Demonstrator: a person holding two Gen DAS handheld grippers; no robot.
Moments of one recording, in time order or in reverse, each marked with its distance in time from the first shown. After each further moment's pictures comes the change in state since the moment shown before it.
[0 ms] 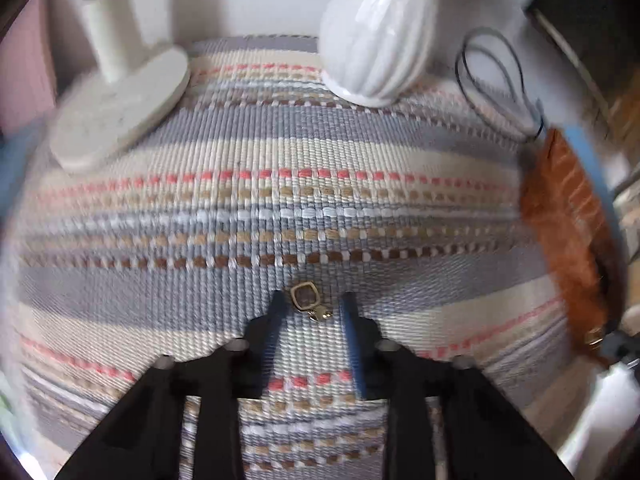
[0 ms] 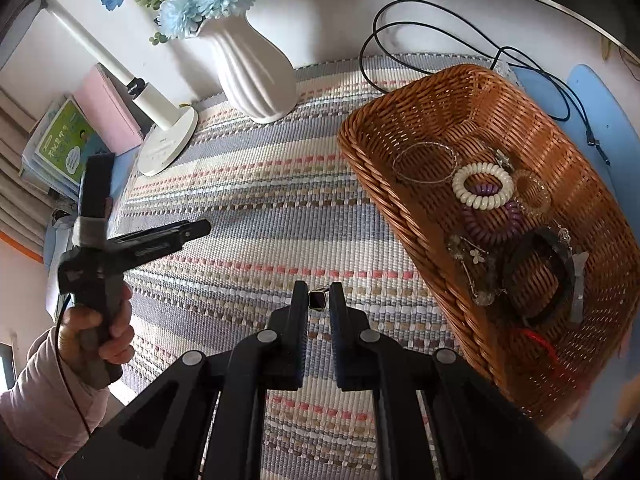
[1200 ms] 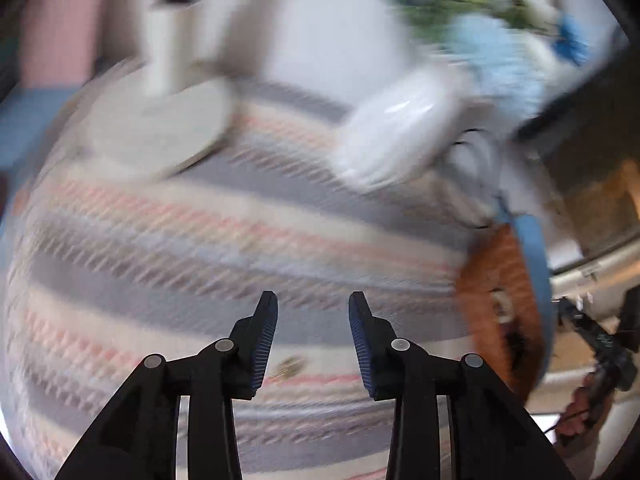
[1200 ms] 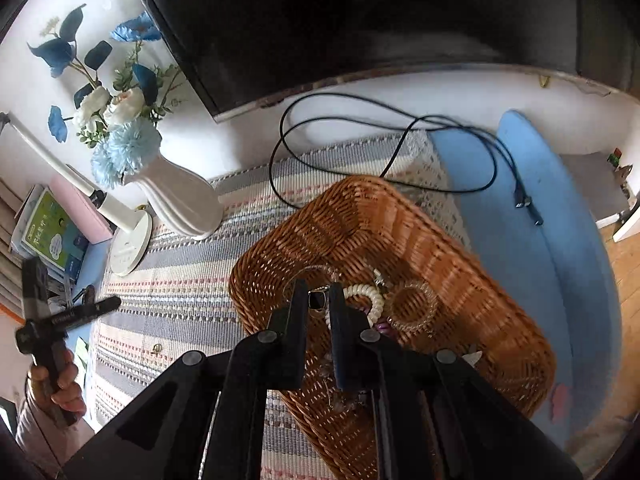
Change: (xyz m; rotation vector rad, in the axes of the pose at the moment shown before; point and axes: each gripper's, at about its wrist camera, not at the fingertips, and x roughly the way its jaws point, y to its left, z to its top) left arm -0.064 0.058 0.018 -0.284 -0.041 -0.206; right arm -0.052 -0.098 0.069 0.116 -0.176 -0.046
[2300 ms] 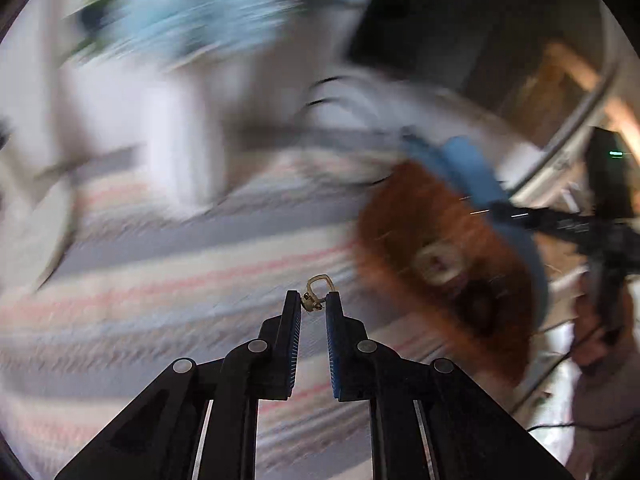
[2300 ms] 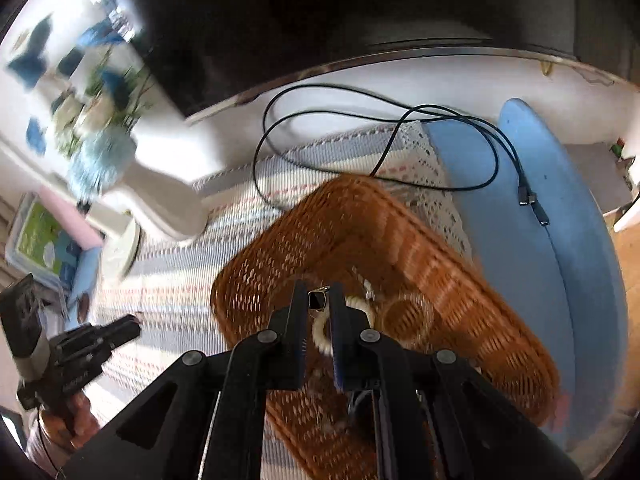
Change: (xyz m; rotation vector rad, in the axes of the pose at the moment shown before) left arm 0.042 -0.172 -0.006 0.464 -0.041 -0.157; right arm 0.027 -0.025 0.028 0.056 0.019 0.012
